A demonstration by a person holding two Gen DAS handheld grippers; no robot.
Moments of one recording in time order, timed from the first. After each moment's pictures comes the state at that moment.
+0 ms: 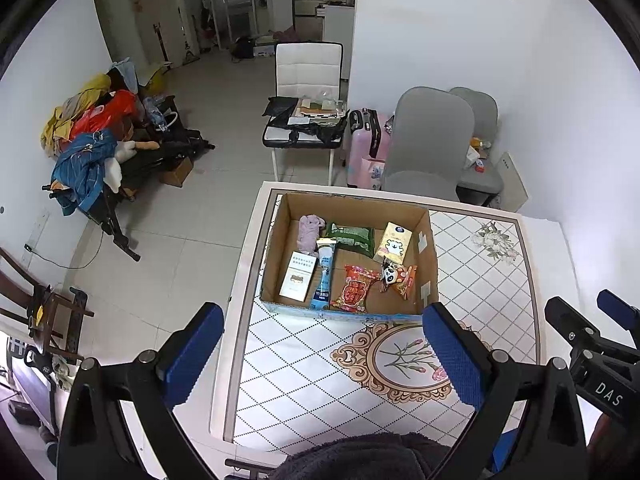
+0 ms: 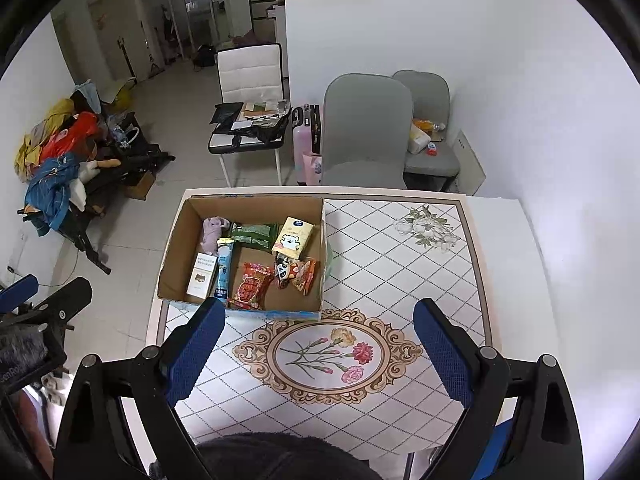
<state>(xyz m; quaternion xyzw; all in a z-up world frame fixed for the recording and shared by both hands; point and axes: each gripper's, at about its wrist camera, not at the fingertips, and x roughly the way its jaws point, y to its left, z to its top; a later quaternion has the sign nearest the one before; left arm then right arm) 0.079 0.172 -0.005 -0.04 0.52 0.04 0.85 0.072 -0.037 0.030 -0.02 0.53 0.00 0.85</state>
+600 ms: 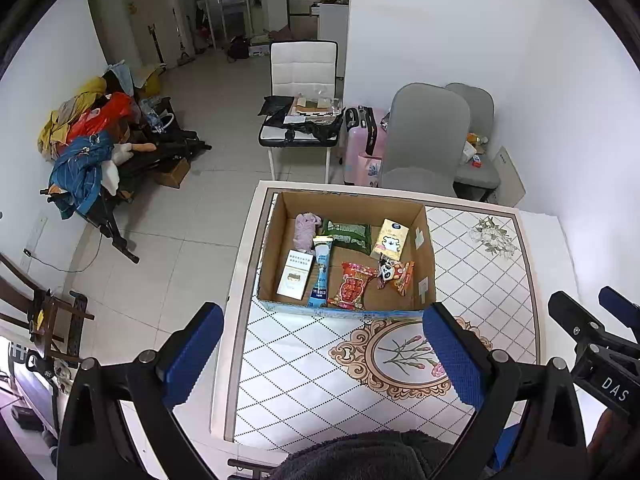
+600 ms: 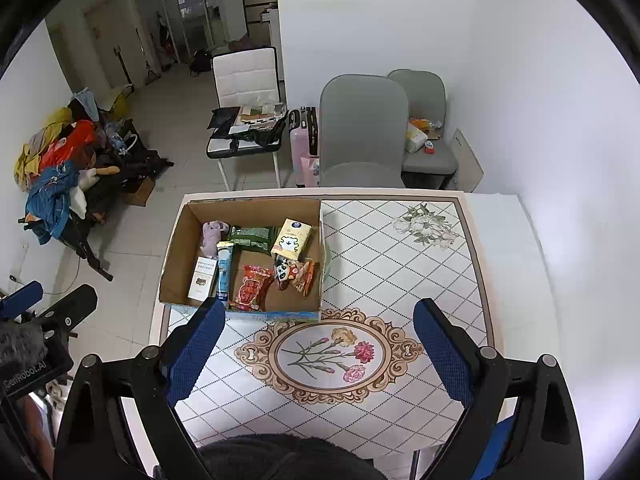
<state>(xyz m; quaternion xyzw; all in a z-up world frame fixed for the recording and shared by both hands) 0.078 0.166 -0.005 -0.04 0.52 0.03 0.85 0.068 -0.043 0.035 -0.01 0.52 -0.01 0.85</state>
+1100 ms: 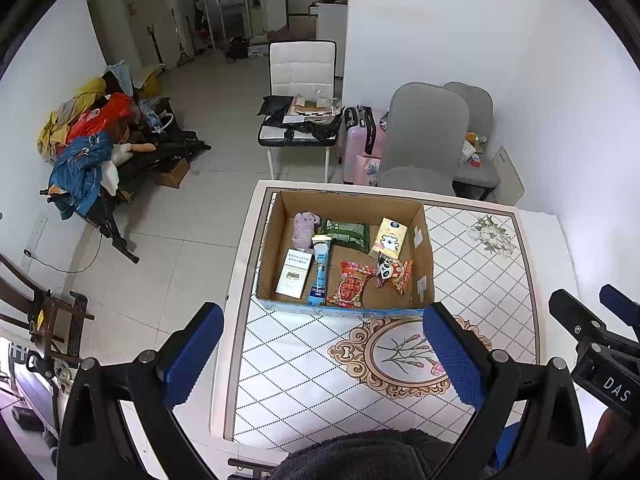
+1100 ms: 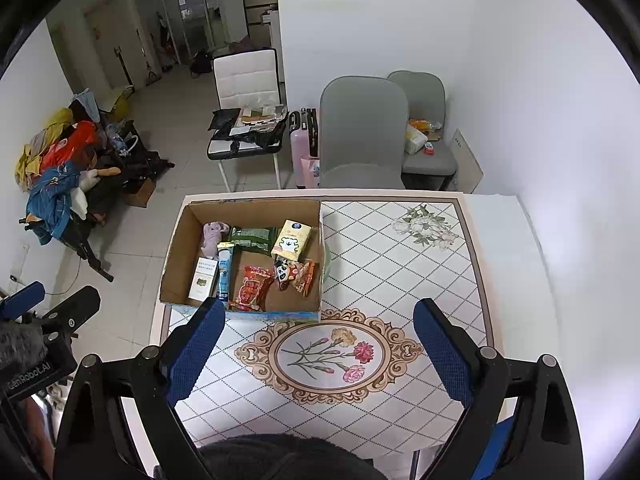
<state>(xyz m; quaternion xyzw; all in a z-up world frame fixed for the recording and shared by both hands) 0.076 0.164 -0.005 -0.04 0.52 0.03 0.85 0.068 -0.047 0.039 -0.01 0.52 -0.01 0.85</state>
